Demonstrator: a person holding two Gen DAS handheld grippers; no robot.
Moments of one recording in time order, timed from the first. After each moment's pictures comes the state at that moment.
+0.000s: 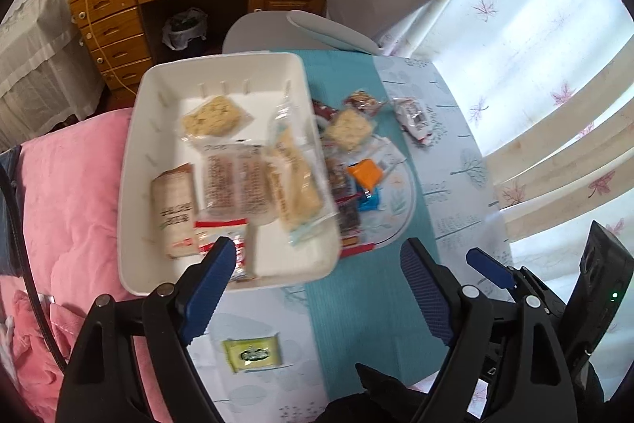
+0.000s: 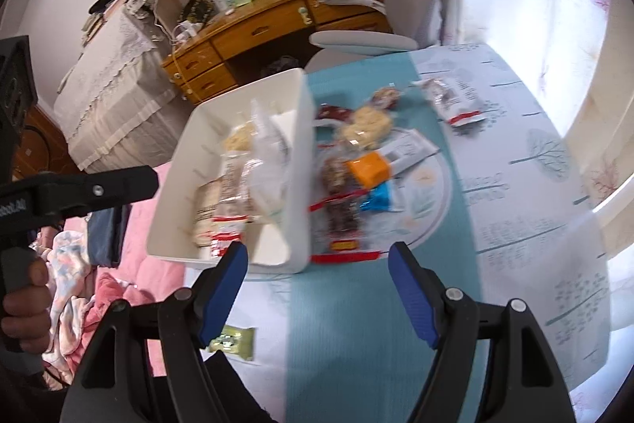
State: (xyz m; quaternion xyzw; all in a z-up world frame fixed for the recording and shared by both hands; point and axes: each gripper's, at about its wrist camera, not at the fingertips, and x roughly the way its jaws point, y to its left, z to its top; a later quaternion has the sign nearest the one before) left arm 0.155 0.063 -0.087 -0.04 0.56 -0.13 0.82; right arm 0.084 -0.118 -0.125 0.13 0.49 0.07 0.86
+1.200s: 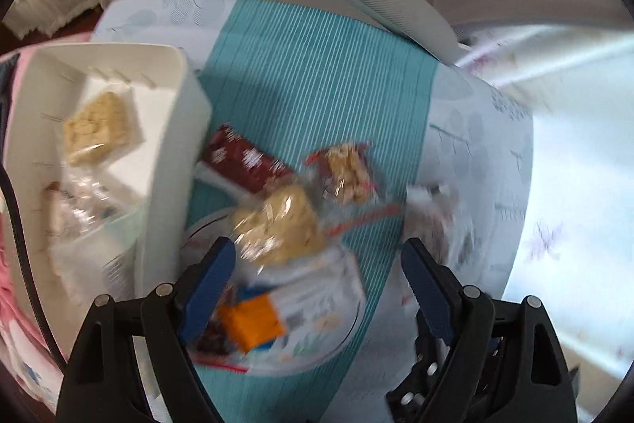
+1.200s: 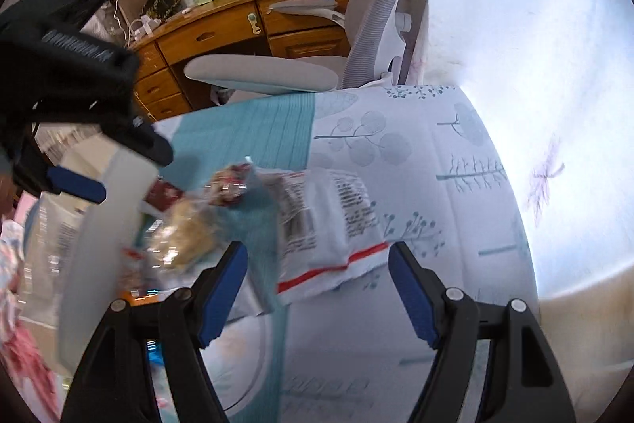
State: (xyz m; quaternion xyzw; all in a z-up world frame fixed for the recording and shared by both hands) left arm 0.401 -0.083 -0.219 -0.16 0.69 0.06 0.71; right arm 0.276 -0.265 -0.222 0.03 0.47 0.06 0.88
